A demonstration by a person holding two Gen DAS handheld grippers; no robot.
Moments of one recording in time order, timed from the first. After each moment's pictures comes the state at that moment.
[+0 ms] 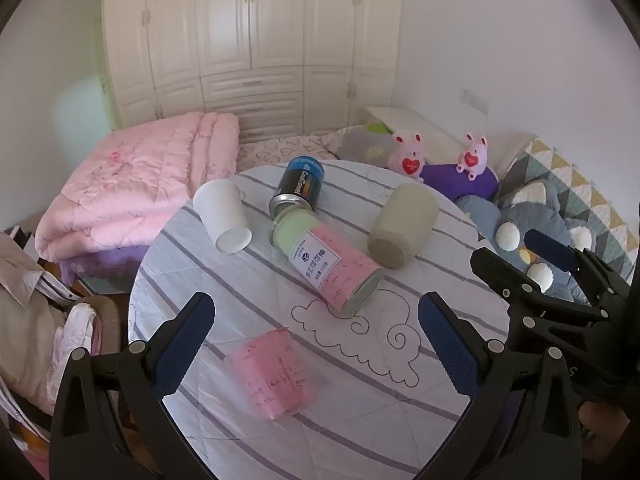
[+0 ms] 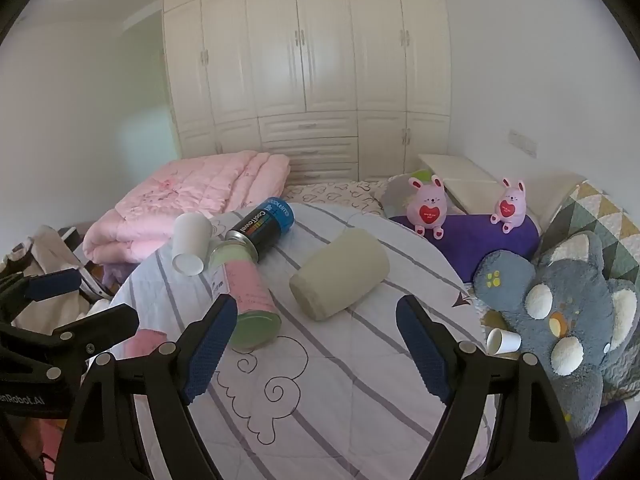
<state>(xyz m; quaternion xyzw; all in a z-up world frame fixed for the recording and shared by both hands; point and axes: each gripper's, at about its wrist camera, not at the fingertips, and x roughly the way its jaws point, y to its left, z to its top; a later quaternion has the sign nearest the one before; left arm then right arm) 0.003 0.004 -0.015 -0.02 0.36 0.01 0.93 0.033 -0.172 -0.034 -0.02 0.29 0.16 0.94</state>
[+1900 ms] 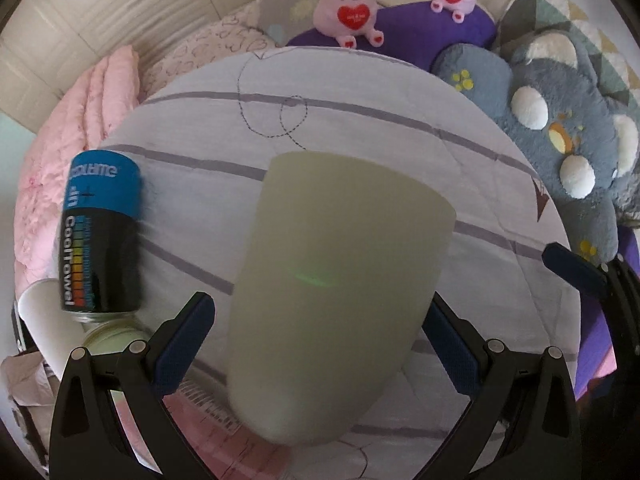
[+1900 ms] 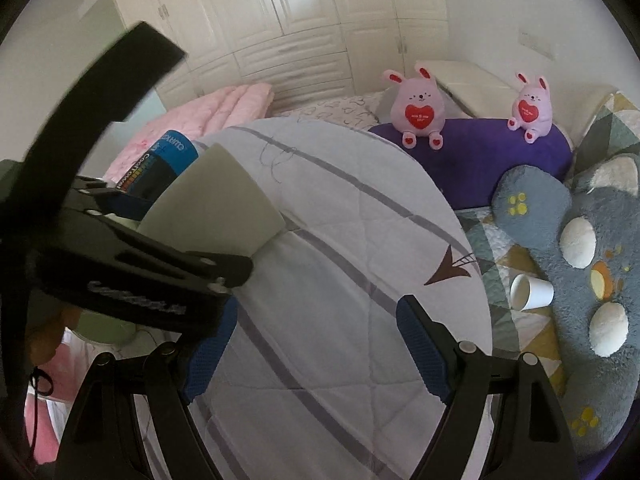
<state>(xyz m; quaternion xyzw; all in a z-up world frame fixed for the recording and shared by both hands) 0.244 -0.133 -0.129 0.13 0.60 -0.07 0.78 0.170 -0.254 -0.133 0.03 0.43 0.19 0.88</state>
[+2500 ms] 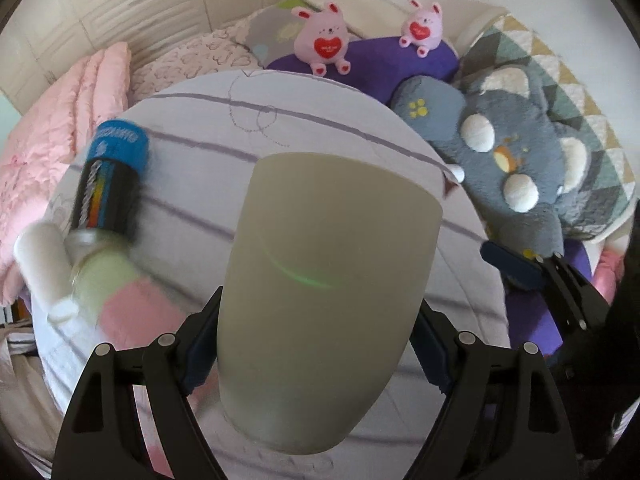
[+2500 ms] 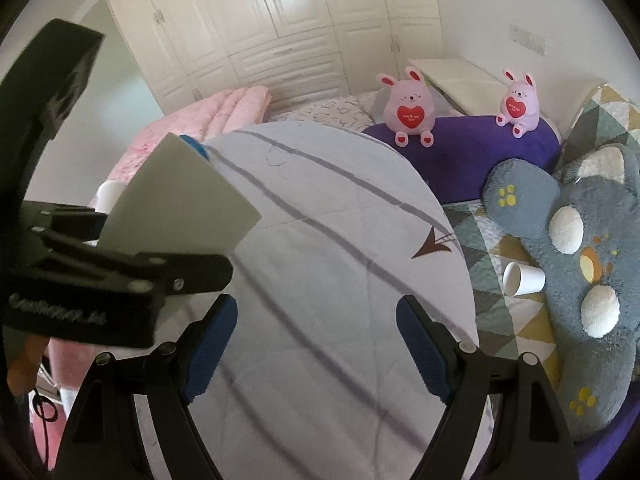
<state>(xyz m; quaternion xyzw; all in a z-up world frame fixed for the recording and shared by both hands) 0.174 -0.122 -0.074 0.05 0.57 -0.11 0.81 0.143 -0.260 -0.109 0.04 0.44 0.18 0.88</state>
